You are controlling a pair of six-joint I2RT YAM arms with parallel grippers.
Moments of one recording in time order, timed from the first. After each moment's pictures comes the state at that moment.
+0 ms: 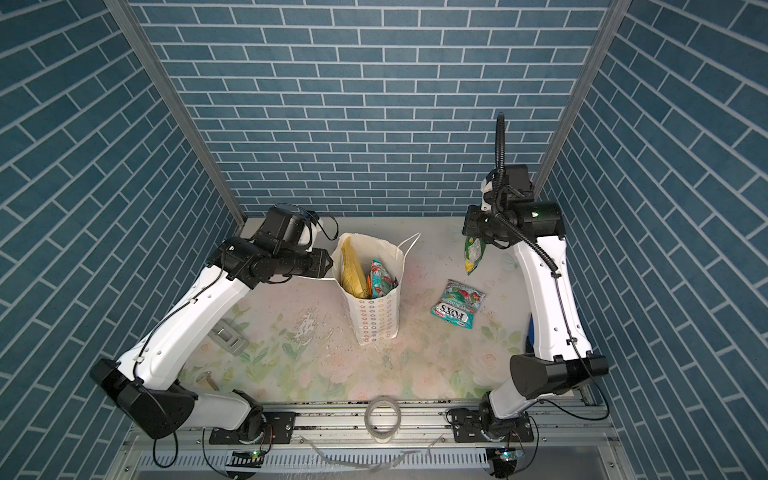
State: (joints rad) left arm -0.52 1.40 1.60 -1.05 0.02 -0.31; right arm 0.21 1.56 1.98 -1.27 -0.08 0.27
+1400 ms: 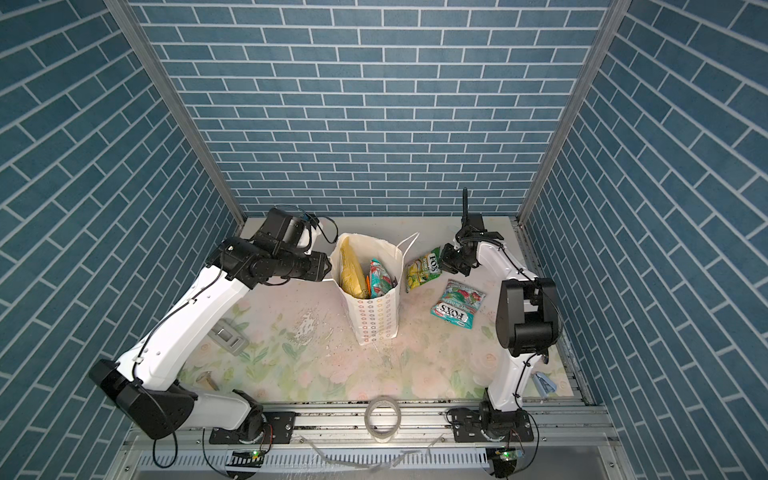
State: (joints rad) left arm -0.52 1.40 1.60 -1.10 0.03 -0.30; right arm 0.16 1.87 1.46 -0.77 -0.40 0.46
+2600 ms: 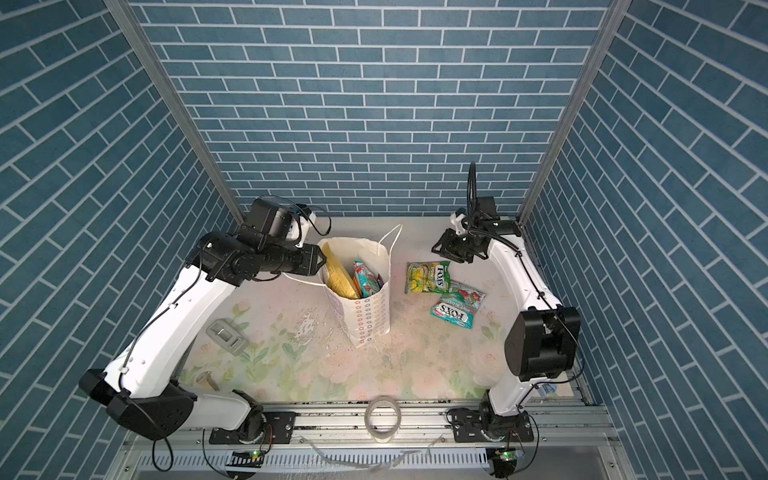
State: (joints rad) left arm -0.52 1.40 1.73 -1.18 0.03 -0.29; right arm 0.21 1.65 1.64 -0.92 -0.59 0.37
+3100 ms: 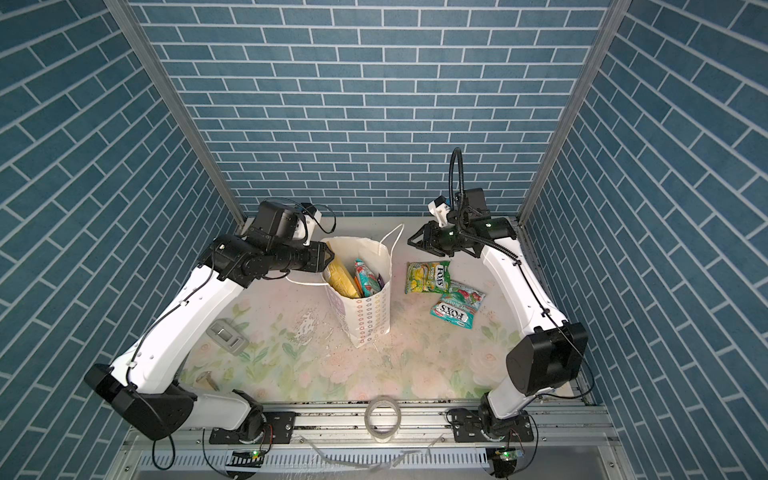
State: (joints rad) left arm -0.52 1.40 1.65 -1.02 0.08 -0.33; right arm 0.32 1.59 1.66 -0.89 -0.69 0.44
